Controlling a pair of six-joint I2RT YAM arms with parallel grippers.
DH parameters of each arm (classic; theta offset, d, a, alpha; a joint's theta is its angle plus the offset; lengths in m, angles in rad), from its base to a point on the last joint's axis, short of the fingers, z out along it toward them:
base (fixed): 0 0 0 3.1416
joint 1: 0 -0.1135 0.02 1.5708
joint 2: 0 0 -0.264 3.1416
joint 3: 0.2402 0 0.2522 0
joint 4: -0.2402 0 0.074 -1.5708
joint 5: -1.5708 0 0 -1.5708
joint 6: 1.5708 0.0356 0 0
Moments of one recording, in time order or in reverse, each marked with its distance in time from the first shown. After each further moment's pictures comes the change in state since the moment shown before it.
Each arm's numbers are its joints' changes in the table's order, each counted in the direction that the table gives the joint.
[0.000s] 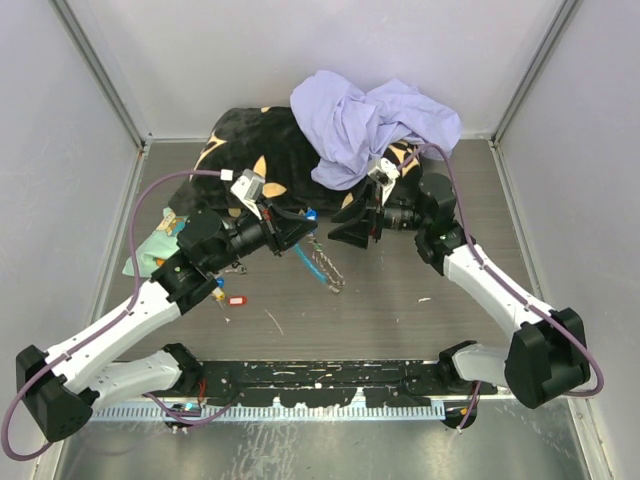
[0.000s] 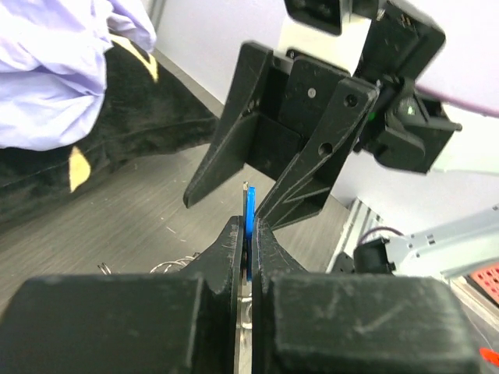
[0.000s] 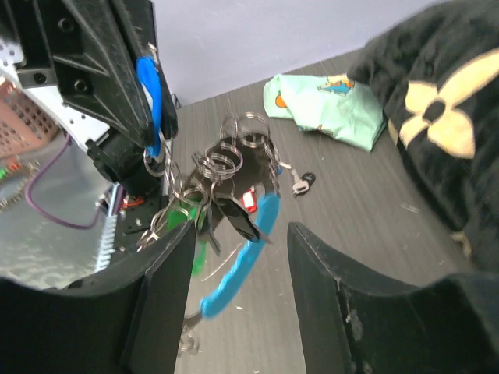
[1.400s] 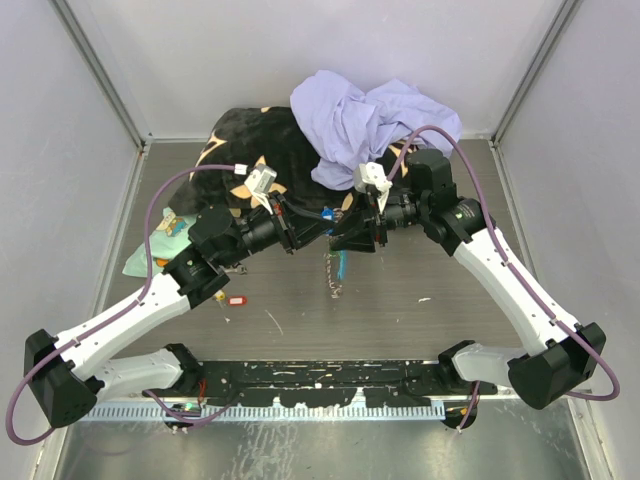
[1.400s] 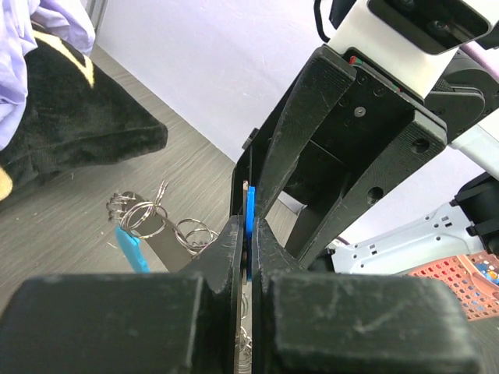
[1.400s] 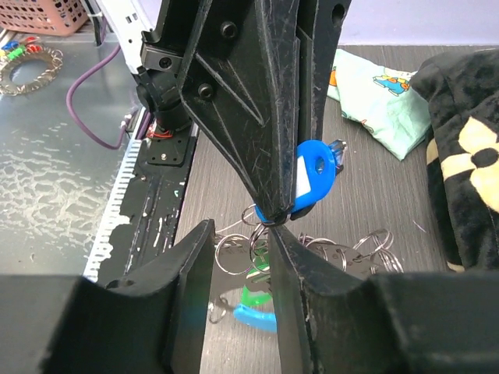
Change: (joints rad) left arm 0.059 0.082 0.070 0.057 -0.058 -0.113; right arm -0.086 -0.005 0.444 -0.941 0.140 -0.722
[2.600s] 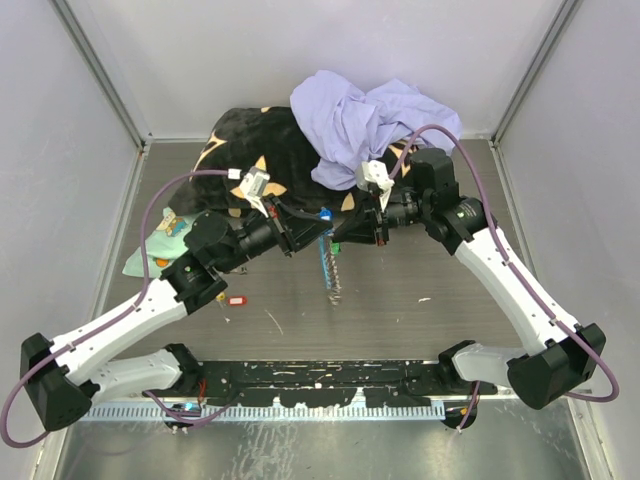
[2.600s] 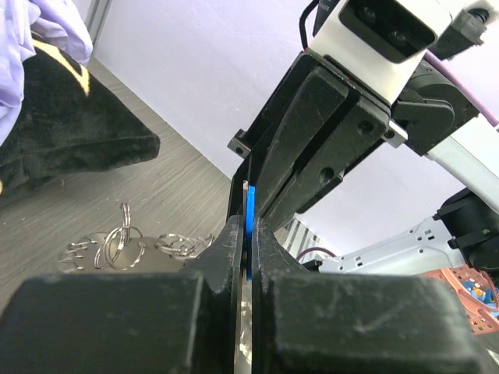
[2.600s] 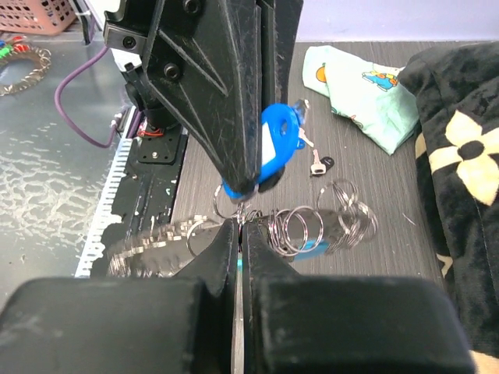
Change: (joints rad) left arm 0.025 -0.020 -0.018 0.041 0.055 -0.041; right arm 0.019 0.000 0.000 -0.001 -0.021 -0.008
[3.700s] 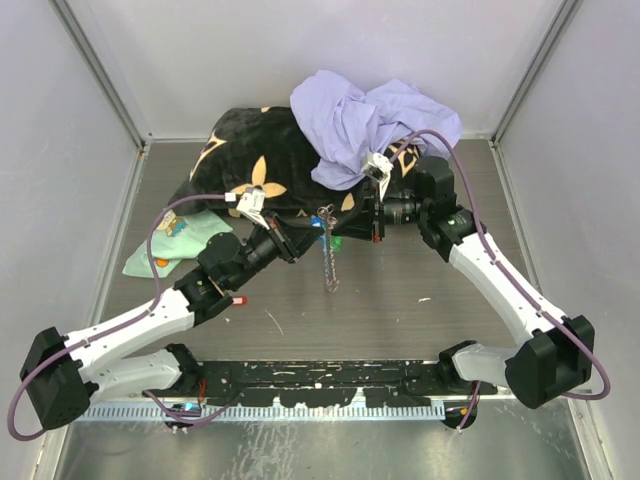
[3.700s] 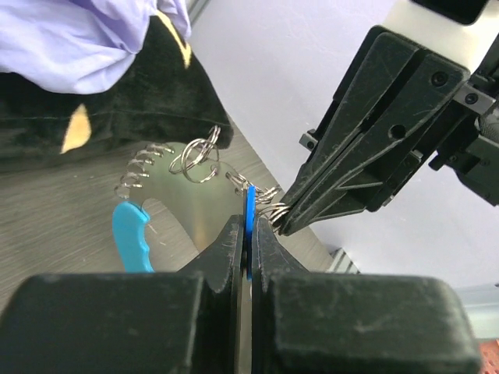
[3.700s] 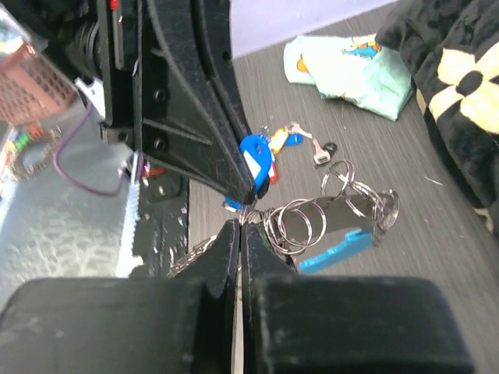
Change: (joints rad) left arm 0.025 -0.011 -0.214 0.130 0.248 -0.061; right arm 0.053 0.003 -0.165 0.319 -0.039 0.387
